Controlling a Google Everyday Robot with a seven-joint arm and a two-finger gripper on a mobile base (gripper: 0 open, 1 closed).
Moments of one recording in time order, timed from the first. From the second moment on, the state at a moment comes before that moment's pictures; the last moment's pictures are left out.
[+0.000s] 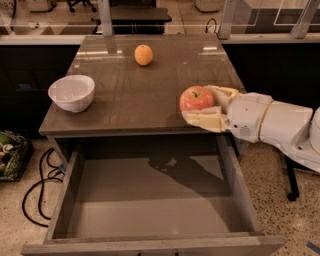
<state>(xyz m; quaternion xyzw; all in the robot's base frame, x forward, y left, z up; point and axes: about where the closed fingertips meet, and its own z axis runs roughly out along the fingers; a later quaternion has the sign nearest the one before) 0.531 -0.107 0.903 -0.38 0.68 0.21 0.59</state>
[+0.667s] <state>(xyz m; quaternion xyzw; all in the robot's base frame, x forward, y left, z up) 0.470 -0.082 0.849 -0.42 0.68 0.24 0.55</state>
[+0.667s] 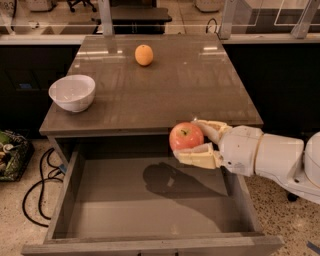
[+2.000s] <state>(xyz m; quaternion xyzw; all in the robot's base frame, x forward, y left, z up) 0.479 -0.050 0.705 -0.44 0.72 0.25 0.48</state>
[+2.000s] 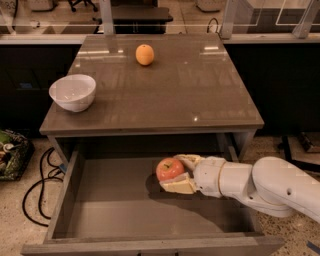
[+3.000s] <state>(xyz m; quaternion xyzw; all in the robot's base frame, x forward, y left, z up) 0.516 0.004 0.653 -0.46 0.69 0.29 0.48</state>
